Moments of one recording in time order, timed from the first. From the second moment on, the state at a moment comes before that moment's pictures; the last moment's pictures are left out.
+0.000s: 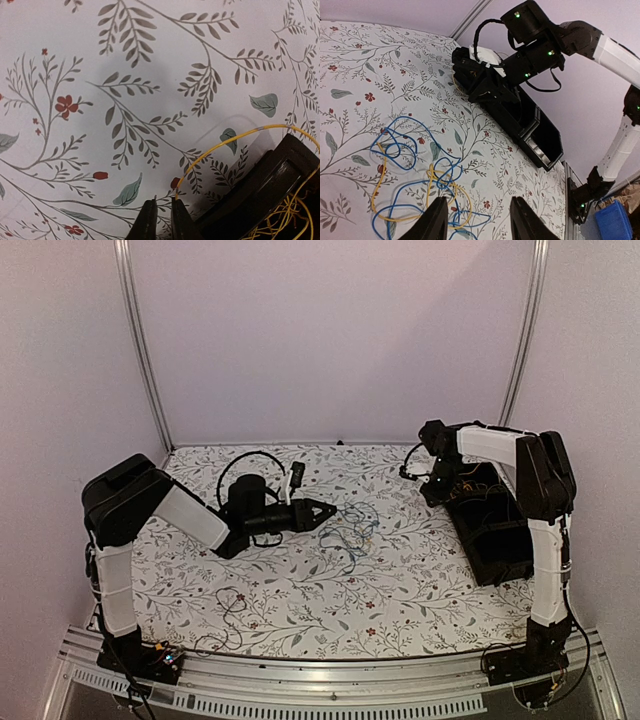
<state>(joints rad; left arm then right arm) -0.69 2.03 0.89 0.96 0.46 -0.64 0.33 2.22 1.77 -0.89 0.11 -0.59</state>
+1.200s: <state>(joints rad) -0.69 2.06 0.86 1.03 0.46 -0.71 0.34 2.17 1.65 -0.76 0.31 -0.64</state>
